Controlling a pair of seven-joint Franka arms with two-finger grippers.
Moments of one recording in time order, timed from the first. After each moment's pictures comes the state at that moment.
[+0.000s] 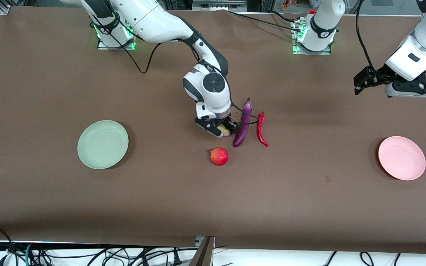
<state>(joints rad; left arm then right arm) 0.01 -0.08 -0.12 -1.77 0.01 1.71 -0.04 0.79 0.88 0.05 -1.37 -0.05 2.41 1.48</state>
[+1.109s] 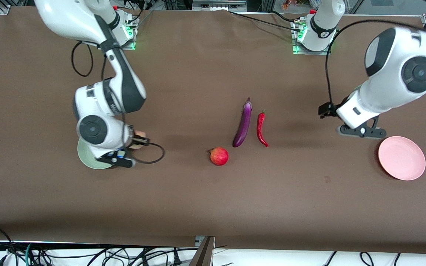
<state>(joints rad) -0.02 0.25 -0.20 -1.69 0.01 1.77 -0.19 0.41 0.60 -0.16 -1.45 0.06 1.81 0.39</state>
